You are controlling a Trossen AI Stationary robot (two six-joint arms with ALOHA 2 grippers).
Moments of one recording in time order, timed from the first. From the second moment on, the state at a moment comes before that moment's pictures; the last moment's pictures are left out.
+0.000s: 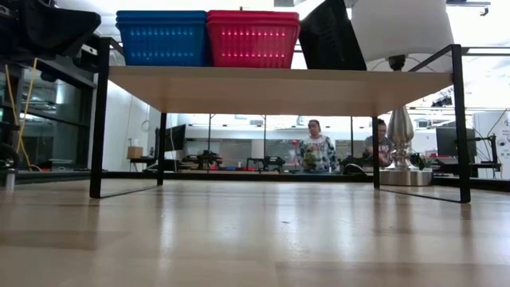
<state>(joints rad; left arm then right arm) -0.13 0.01 0.01 0.13 -0.04 0.08 0.33 1.17 1.15 -0.50 0.42 0.05</state>
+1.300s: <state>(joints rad) -0.13 0.01 0.01 0.13 -0.04 0.08 0.08 1.28 1.22 -0.59 0.39 0.16</state>
